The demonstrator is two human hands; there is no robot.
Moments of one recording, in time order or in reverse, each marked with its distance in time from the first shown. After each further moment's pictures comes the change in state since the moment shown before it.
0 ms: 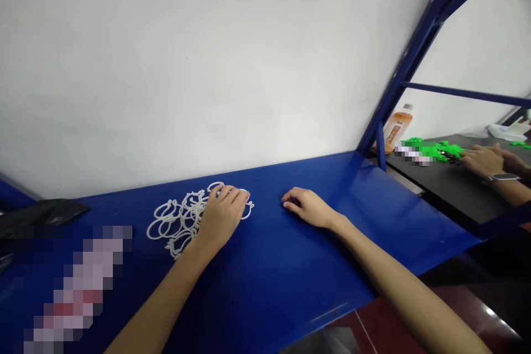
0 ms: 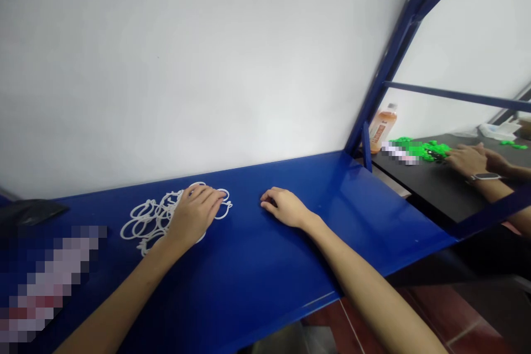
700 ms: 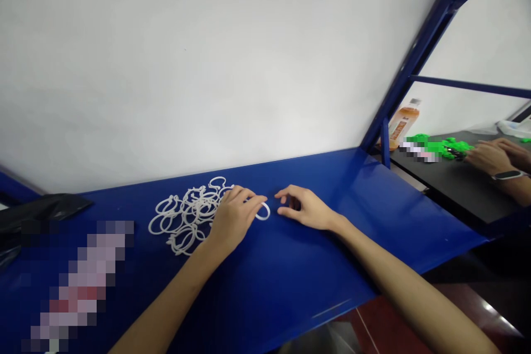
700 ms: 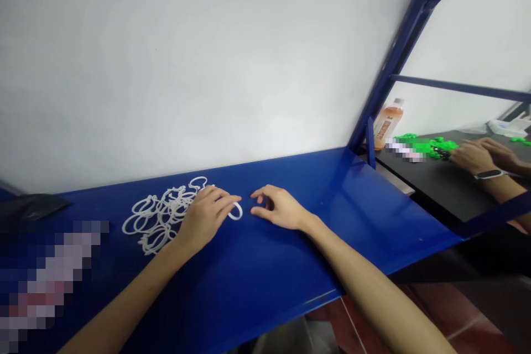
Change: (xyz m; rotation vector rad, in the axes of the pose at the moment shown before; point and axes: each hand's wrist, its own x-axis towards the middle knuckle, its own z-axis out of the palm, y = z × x) left_hand 0.002 0.027 -0.005 -0.212 0.034 0.006; right_hand -0.003 -0.021 0.004 0.261 0.021 -0.053
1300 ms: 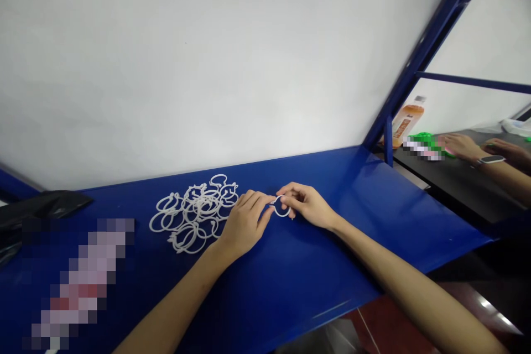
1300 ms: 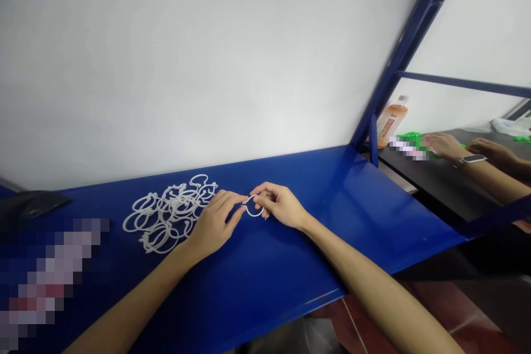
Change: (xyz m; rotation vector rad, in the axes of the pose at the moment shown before) left_hand -0.003 0.020 0.011 -0.261 -0.001 -0.036; right_hand 0.005 -0.007 0.012 0.547 0.048 0.162
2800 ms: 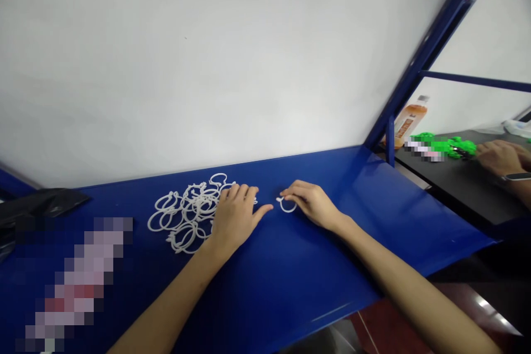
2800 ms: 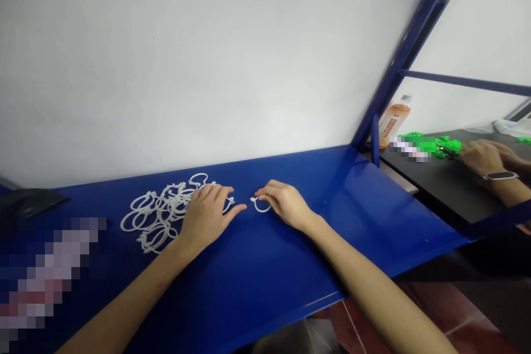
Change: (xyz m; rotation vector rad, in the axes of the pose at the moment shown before) left_hand -0.001 -0.017 -0.003 0.441 -0.041 -0.130; right_hand -0.001 -0.003 -0.018 -0.668 0.014 -0.346
